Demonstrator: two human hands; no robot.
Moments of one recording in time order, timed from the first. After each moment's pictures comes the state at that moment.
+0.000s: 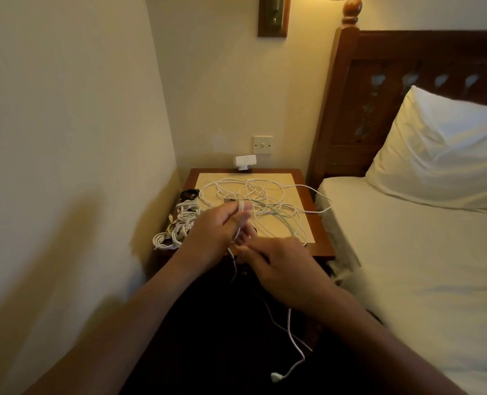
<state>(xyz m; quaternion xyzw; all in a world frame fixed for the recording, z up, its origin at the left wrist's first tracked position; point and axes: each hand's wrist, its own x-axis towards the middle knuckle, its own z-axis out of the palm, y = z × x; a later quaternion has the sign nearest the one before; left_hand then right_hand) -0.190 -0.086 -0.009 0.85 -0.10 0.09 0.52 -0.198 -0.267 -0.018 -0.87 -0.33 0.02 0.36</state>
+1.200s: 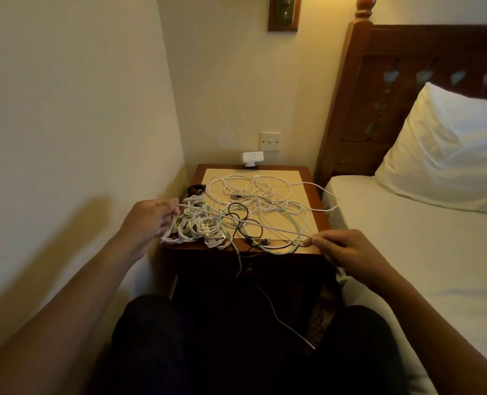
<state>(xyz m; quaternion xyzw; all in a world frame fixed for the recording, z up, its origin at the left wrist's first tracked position) -0.168 0.033 -0.038 0.75 0.14 0.10 0.64 -0.130 -0.364 -0.061 -0.84 -0.19 0.08 0.51</state>
